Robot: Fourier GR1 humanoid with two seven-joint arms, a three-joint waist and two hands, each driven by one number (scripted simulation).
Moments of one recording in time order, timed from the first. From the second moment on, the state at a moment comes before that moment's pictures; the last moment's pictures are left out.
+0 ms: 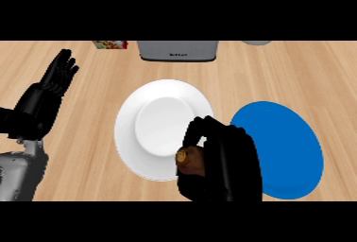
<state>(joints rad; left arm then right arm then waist) -0.28 0.35 0.02 -1.58 0.12 -0.01 0.09 -0.38 -0.01 0.67 -1.97 1.09 0.01 1.02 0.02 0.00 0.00</state>
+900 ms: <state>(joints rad) -0.31 0.32 0.02 -1.59 0.09 -0.02 0.12 -0.84 0.00 0.67 -1.09 0.71 -0.43 0.96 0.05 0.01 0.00</state>
